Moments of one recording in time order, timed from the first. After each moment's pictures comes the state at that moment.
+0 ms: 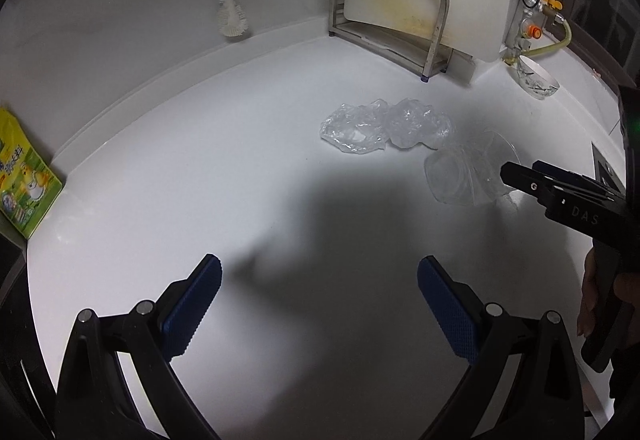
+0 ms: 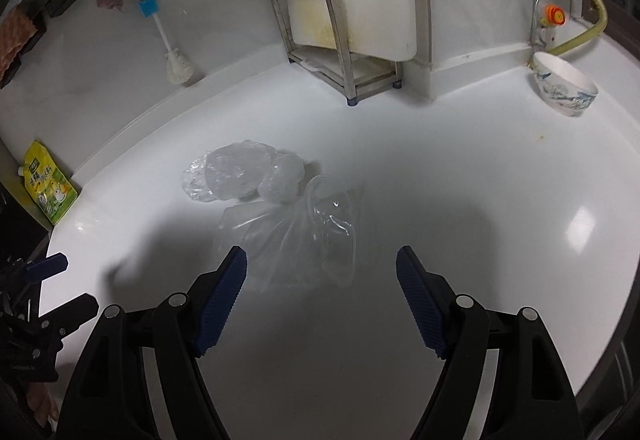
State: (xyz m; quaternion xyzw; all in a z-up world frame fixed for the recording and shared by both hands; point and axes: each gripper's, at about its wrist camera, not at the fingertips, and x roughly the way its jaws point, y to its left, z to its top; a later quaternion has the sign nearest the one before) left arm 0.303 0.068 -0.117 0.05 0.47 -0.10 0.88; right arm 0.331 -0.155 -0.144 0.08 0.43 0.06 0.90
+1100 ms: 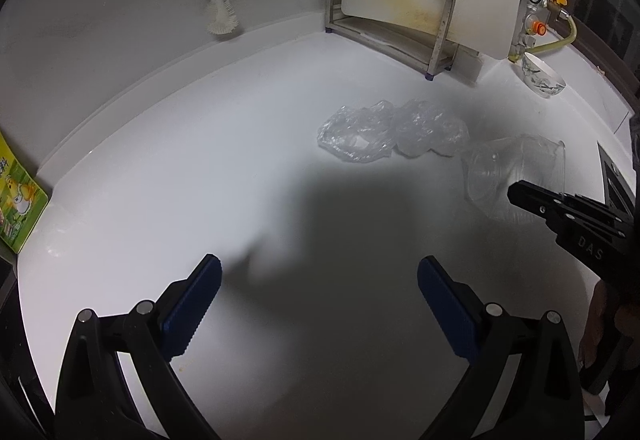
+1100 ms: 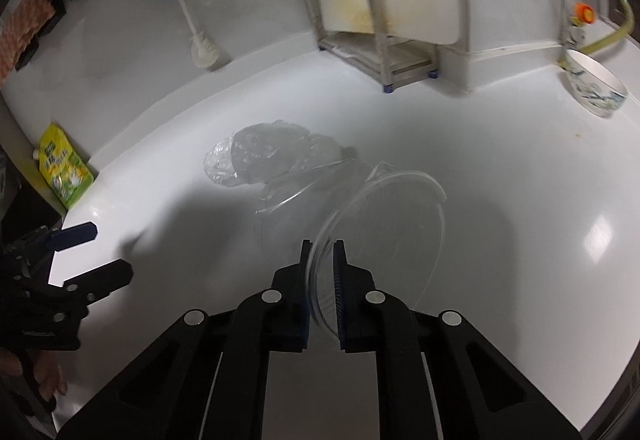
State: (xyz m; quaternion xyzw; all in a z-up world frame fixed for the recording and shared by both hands) left arm 0.328 0.061 -0.133 0.05 0.47 -0.10 0.87; right arm 0.326 -0.144 -0.157 0.08 0.43 0.09 0.90
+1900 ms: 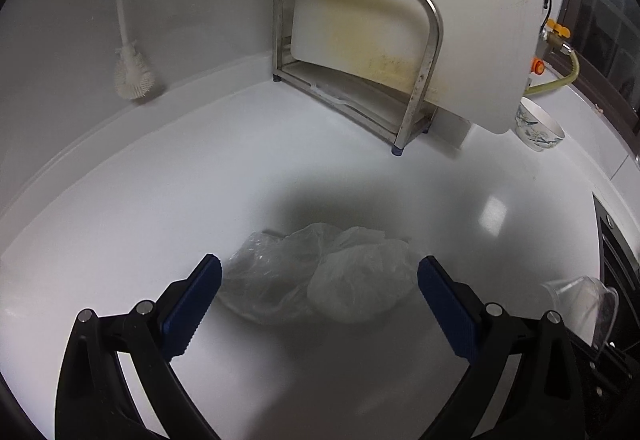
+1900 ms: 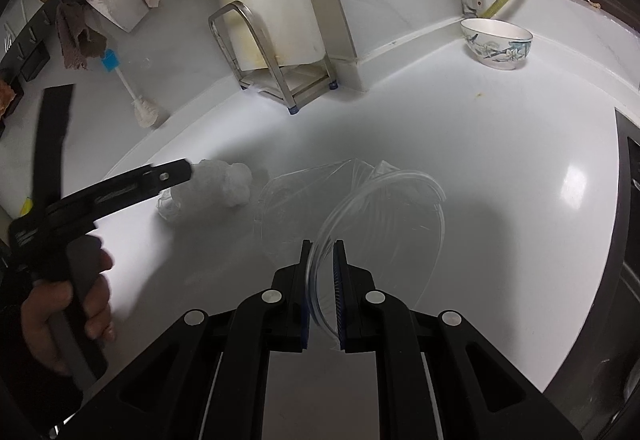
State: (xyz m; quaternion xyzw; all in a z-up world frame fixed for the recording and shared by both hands) left arm 0.425 -0.019 -0.136 0.02 0.43 -0.14 0.89; right arm 0.290 -0.194 -0.150 0.16 0.40 0.00 0.90
